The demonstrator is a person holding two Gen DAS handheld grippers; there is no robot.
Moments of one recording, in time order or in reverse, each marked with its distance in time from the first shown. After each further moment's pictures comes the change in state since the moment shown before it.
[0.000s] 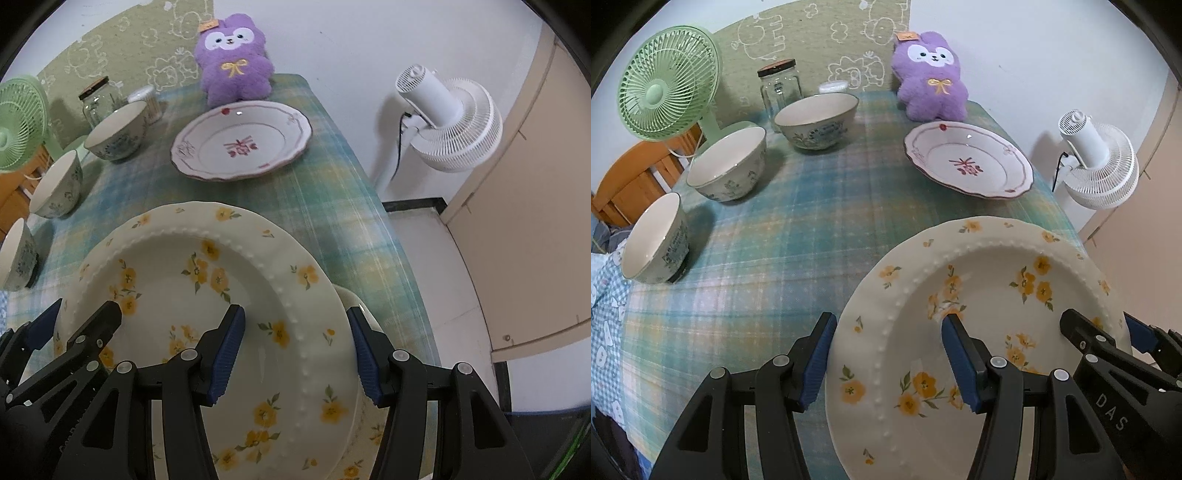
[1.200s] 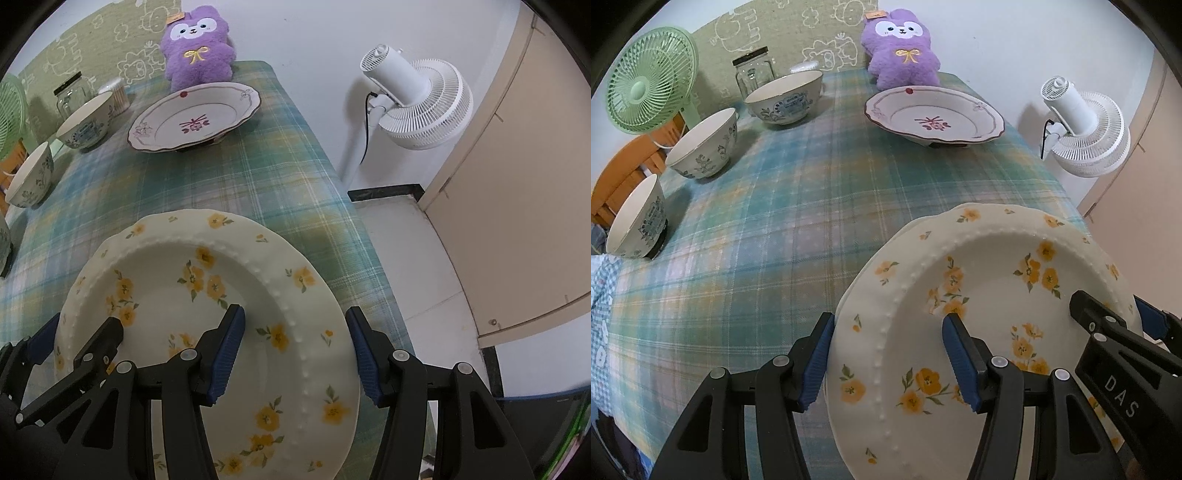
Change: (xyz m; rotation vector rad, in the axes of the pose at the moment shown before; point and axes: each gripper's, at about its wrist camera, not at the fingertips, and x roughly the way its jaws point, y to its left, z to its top) left arm 0.014 -0.040 -0.036 0.046 0.034 0.011; right arm 0.012 -0.037 -0.030 0.035 0.004 -0.068
